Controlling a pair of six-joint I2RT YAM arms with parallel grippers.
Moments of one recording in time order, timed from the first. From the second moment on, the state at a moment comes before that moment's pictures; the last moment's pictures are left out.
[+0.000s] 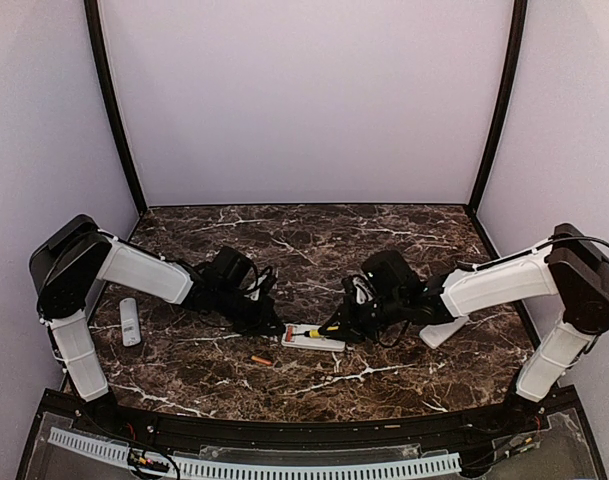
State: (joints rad) left arm -0.72 1.84 0.90 0.00 0.51 -0.69; right arm 0.91 1.65 0.82 0.05 -0.39 1.06
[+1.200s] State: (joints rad) left arm -0.72 1.74 0.95 -0.10 0.39 -0.66; right arm 0.91 1.52 0.85 -0.05 -0.32 0.93
